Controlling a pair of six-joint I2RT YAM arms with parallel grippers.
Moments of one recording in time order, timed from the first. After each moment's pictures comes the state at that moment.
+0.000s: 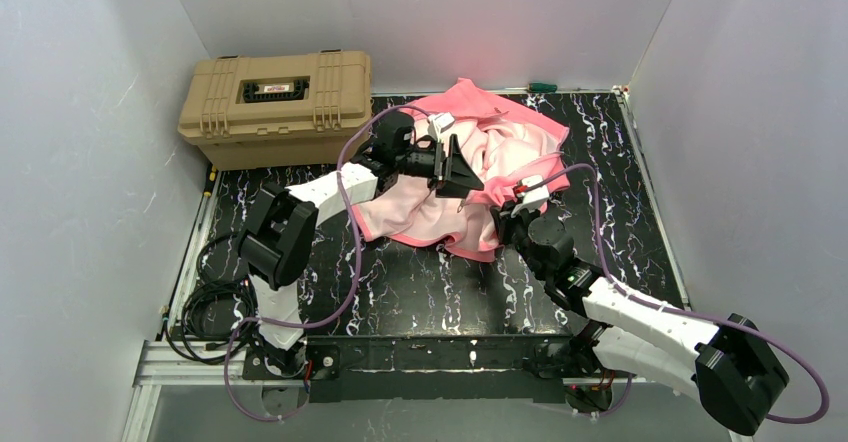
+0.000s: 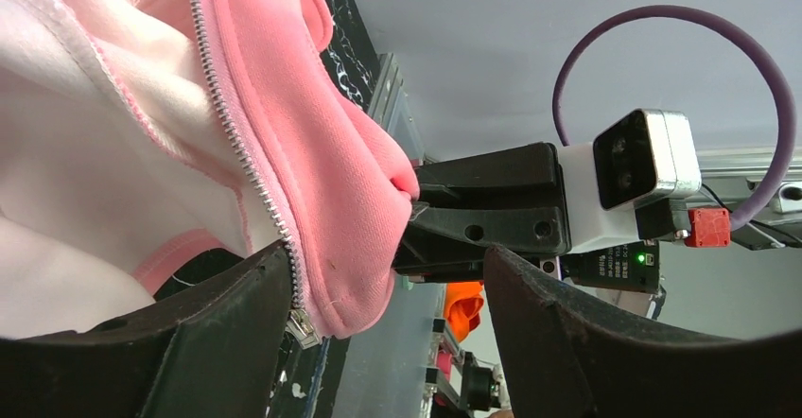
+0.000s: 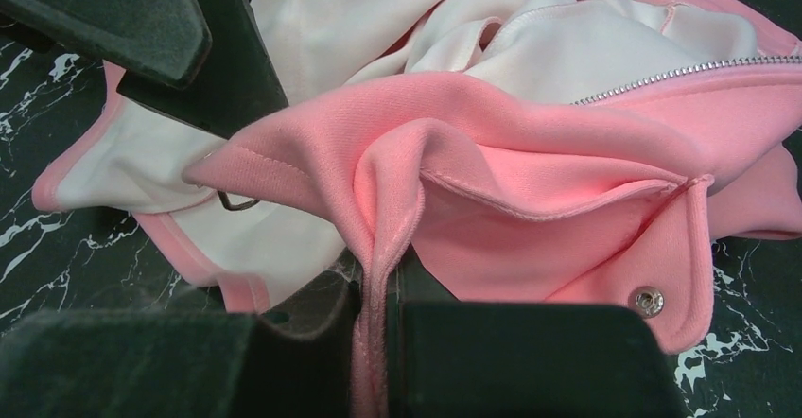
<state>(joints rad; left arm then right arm) -0.58 1.88 1.30 0.19 1.01 -0.93 0.79 0.93 0.36 0.39 0.37 0.17</state>
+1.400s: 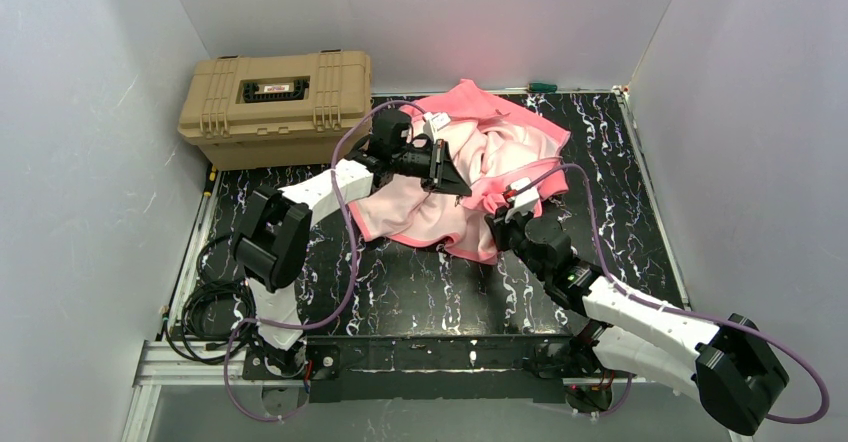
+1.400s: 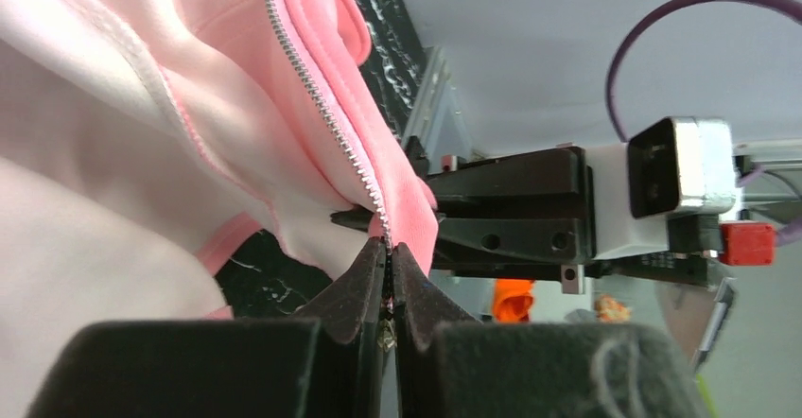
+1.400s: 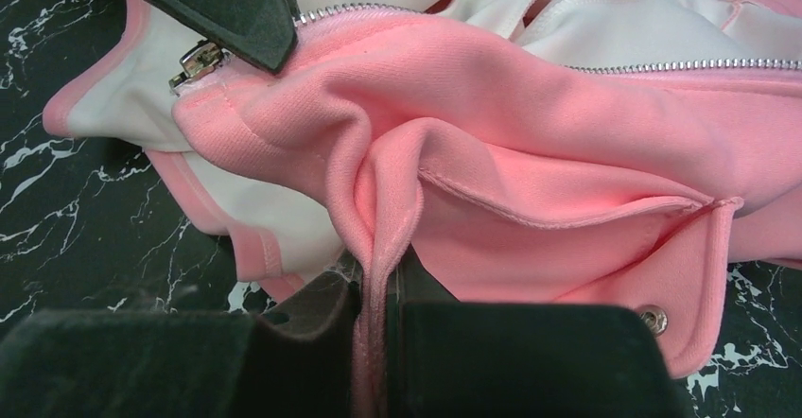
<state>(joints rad) -0.56 1.86 1.31 0.08 0.98 -0.78 0.79 0.93 0.37 0.32 0.26 0.12</state>
